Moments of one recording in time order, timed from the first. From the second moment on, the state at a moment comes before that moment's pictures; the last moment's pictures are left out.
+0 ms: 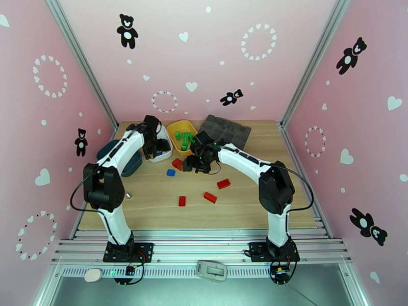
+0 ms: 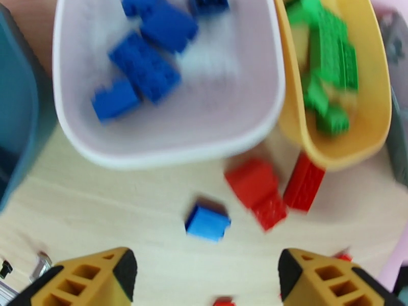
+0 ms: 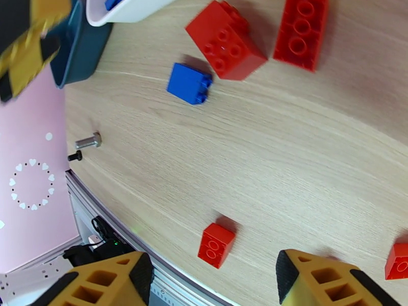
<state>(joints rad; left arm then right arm) -0.23 1.82 1.59 -1.02 0.07 -0.55 0.72 1.96 1.64 -0.82 -0.41 0.60</state>
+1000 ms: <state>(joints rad) -0.37 2.03 1.43 -0.90 -0.01 -0.40 0.72 1.85 1.45 -0.81 -0.37 0.59</state>
